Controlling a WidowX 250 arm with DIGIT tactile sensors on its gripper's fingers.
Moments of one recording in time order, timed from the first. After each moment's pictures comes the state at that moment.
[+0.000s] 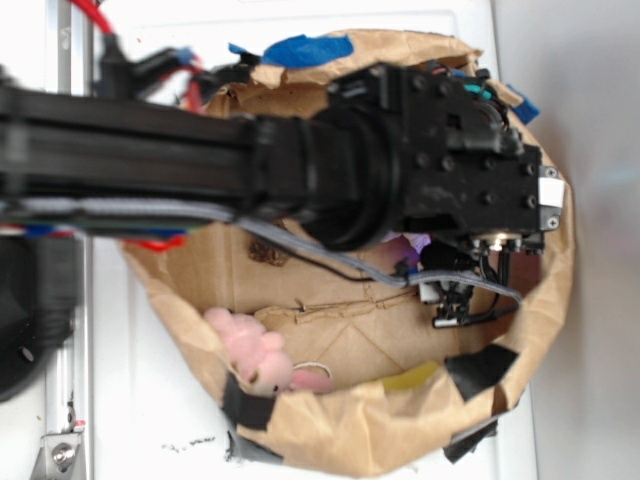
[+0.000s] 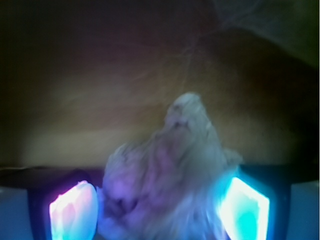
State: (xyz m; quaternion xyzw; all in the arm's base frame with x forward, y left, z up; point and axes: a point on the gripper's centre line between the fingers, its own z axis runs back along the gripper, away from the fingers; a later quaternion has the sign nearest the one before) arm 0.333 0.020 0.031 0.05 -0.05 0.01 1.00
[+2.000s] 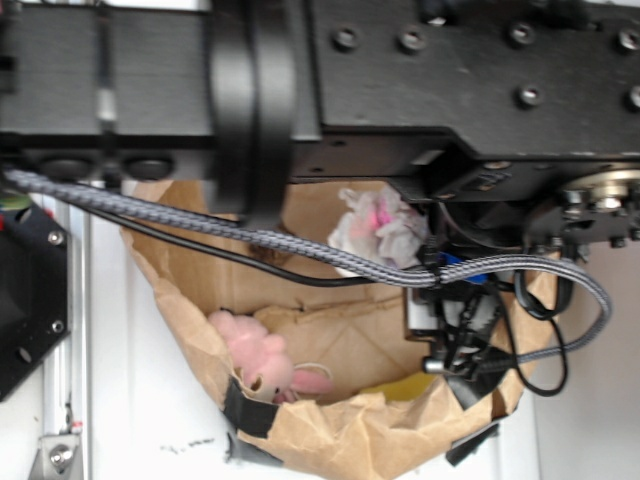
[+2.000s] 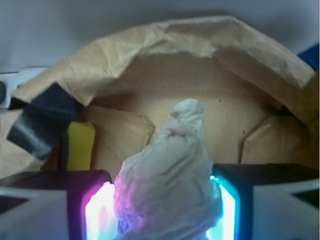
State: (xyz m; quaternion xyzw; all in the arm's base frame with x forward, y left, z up) arm 0.307 -0.008 0.149 -0.03 -0.01 -0.04 1.00
